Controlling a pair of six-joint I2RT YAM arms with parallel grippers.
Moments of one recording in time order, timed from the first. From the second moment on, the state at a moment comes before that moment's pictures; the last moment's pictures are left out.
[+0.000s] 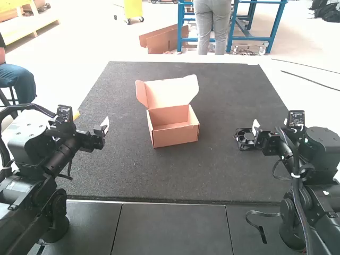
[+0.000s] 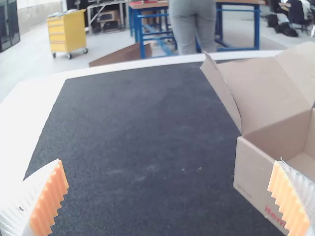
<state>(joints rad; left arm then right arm) -0.14 0.01 0.01 -0.03 0.02 0.06 0.11 0.01 0.00 -0.09 0.01 -0.02</state>
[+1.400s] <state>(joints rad) -0.14 0.01 0.01 0.14 0.00 0.06 0.11 0.01 0.00 0.15 0.01 -0.02</state>
